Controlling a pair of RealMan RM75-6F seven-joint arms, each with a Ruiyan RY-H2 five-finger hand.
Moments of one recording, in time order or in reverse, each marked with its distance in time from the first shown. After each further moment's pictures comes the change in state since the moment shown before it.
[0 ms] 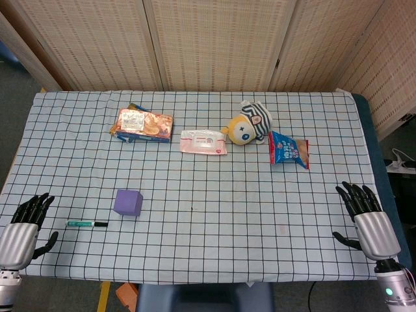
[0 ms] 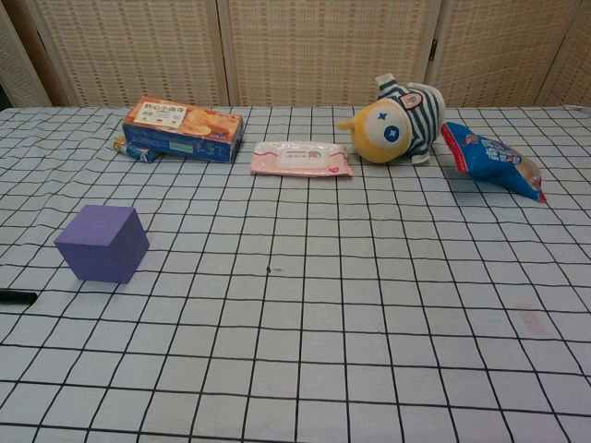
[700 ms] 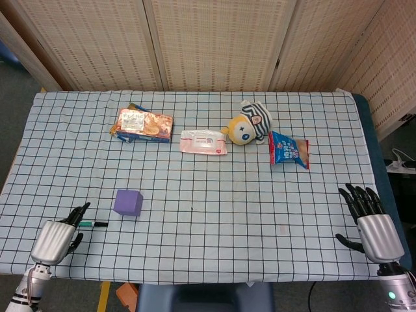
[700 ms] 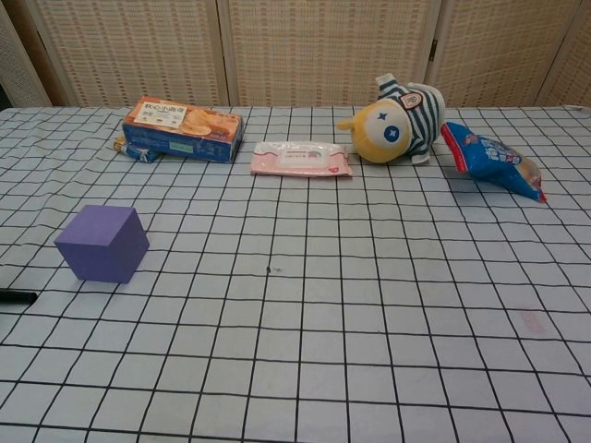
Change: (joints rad) left arm -0.071 -0.172 0.024 0.159 0.088 -0.078 0.241; right arm -0.014 0.010 -0.007 -0.013 -0.001 0.008 -0.013
